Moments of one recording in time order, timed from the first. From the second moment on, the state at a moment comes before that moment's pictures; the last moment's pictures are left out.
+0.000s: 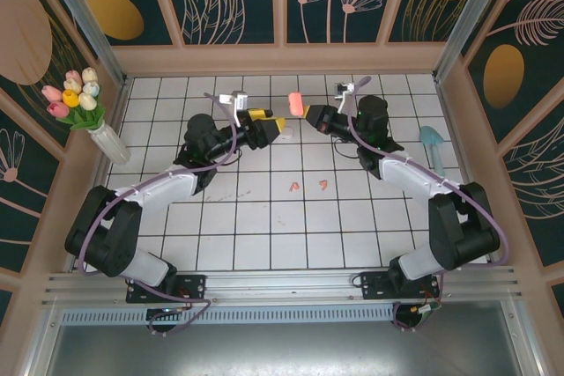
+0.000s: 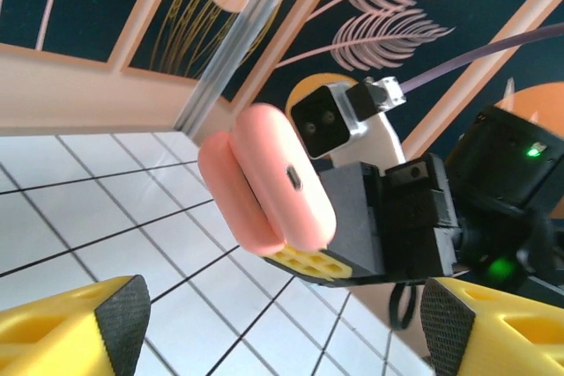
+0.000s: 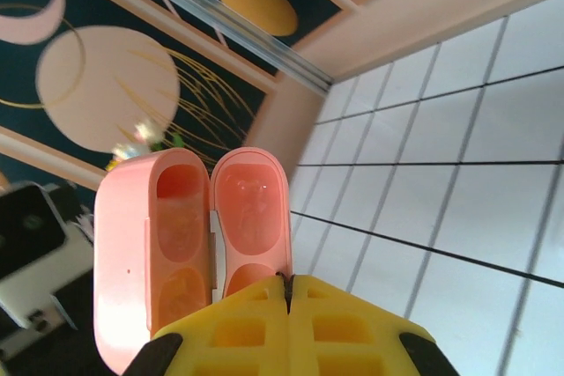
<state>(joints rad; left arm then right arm) -0.49 1.50 0.82 0.74 0.58 -0.64 0.39 1.47 0.90 0.42 -0.62 0.84</state>
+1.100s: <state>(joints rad) -0.40 1.96 1.63 -0.54 0.96 0.03 0.44 1.40 0.90 -0.09 -0.35 0.09</state>
